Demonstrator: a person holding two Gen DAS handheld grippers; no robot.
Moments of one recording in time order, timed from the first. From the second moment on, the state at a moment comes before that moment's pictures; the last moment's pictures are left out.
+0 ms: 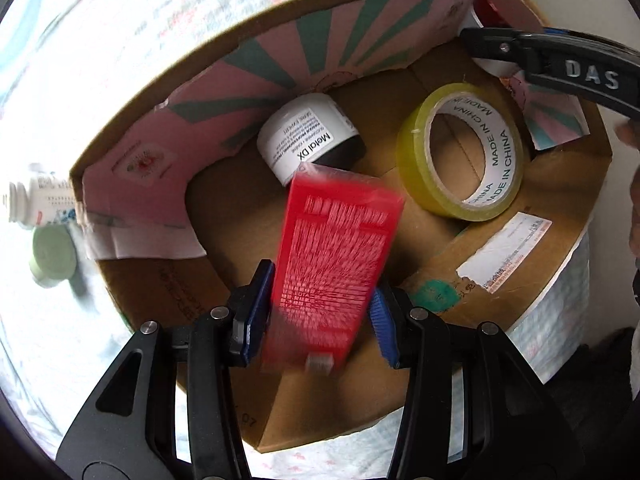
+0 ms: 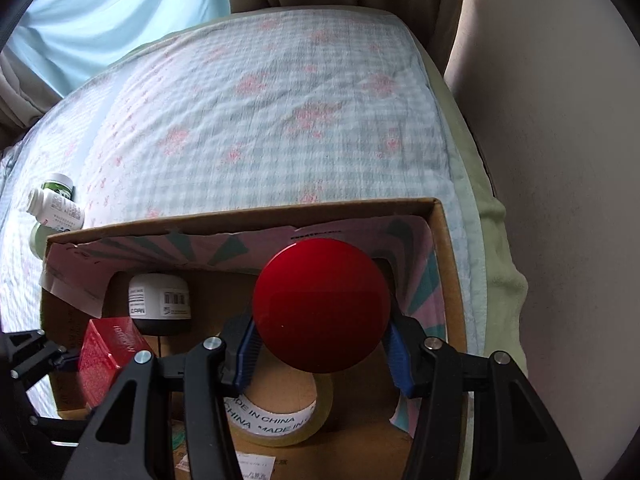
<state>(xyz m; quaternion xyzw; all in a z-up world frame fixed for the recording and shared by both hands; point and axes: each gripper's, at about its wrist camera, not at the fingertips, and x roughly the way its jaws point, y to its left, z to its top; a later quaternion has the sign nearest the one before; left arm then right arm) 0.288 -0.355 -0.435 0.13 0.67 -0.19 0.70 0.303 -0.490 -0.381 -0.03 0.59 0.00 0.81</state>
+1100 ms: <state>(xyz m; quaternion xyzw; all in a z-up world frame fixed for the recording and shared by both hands) 0.246 -0.301 -0.325 0.08 0.61 -0.17 0.77 0.253 -0.477 -0.280 -0.03 0.52 0.00 0.85</state>
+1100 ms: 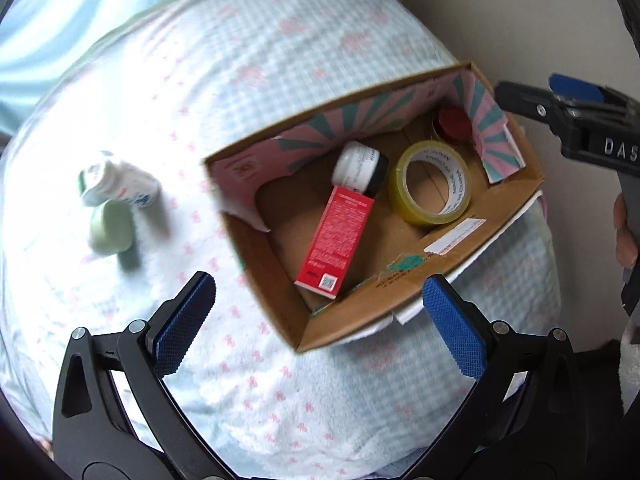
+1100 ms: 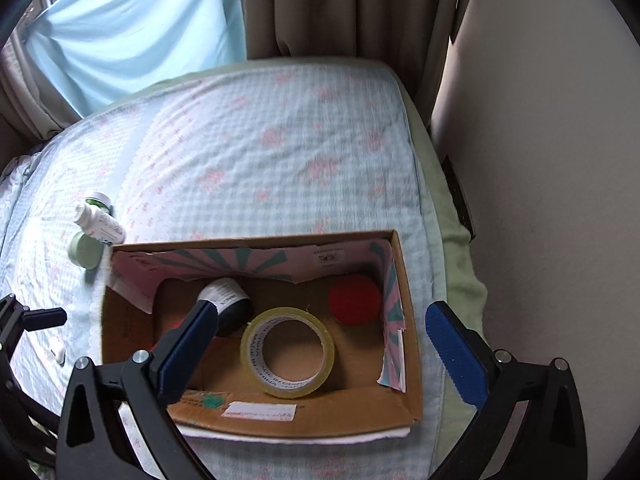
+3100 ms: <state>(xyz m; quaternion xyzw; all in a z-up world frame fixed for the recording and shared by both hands) 0.147 0.041 -0.492 -0.01 0.63 -0.04 0.78 0.318 -0.054 -0.425 0.02 0.62 0.07 0.78</state>
